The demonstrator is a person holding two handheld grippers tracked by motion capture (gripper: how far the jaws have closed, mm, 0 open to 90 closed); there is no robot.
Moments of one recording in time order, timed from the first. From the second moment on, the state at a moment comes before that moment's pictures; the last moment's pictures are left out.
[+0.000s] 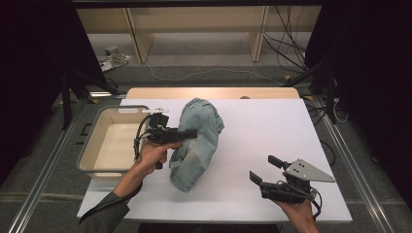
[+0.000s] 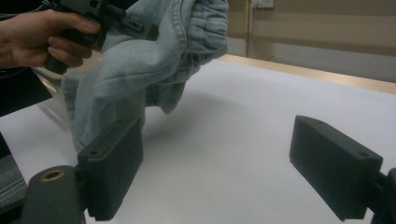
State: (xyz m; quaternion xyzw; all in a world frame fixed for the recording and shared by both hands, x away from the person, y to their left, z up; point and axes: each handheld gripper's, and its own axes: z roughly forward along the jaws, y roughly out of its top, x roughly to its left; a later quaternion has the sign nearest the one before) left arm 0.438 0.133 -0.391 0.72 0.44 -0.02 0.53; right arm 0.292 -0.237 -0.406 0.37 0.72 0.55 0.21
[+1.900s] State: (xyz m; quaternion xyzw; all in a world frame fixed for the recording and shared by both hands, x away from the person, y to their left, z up) left arm 0.445 0.084 -0.434 0.77 0.43 -0.01 0.46; right arm 0.292 -0.237 -0.407 0.36 0.72 0.54 0.21
